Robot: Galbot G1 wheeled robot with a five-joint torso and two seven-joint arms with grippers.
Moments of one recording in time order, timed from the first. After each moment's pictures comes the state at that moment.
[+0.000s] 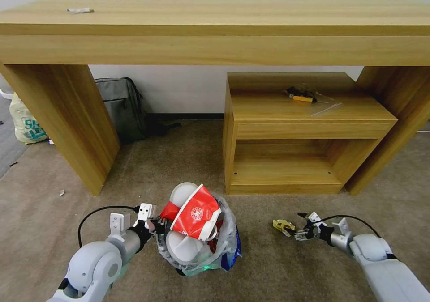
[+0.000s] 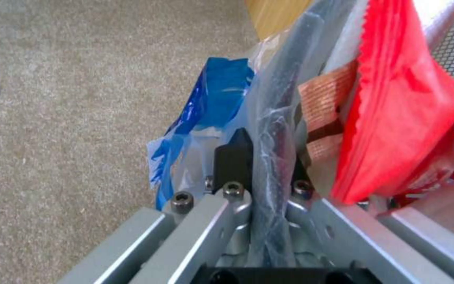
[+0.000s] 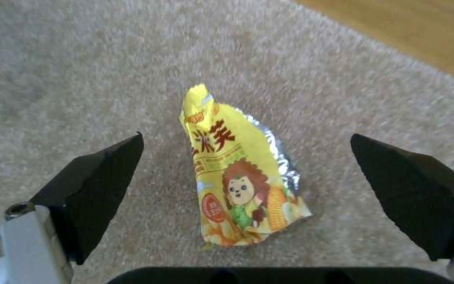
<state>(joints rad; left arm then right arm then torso) 1.43 -1.12 -0.49 -2.10 -0.64 0.74 0.01 -1.00 1.04 0.44 1.01 0.08 0.02 -0.77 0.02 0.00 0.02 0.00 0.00</state>
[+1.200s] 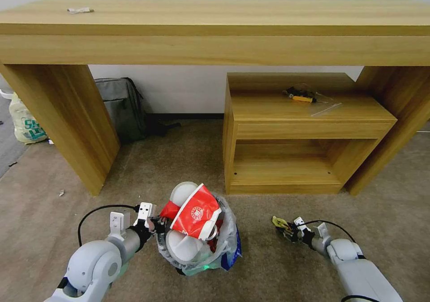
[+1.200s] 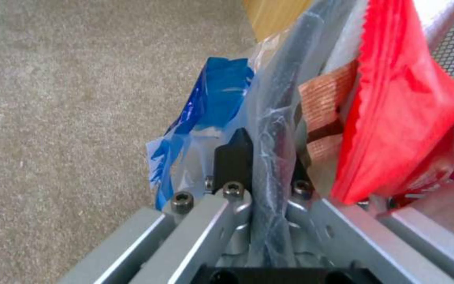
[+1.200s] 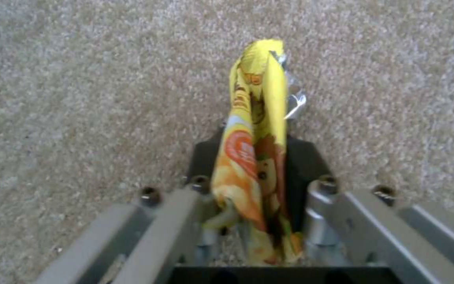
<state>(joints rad) 1.43 -1.11 -0.49 -2.09 -0.64 0.74 0.01 -0.92 1.15 0.42 0.81 0.06 0.04 -0.67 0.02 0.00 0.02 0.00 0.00</state>
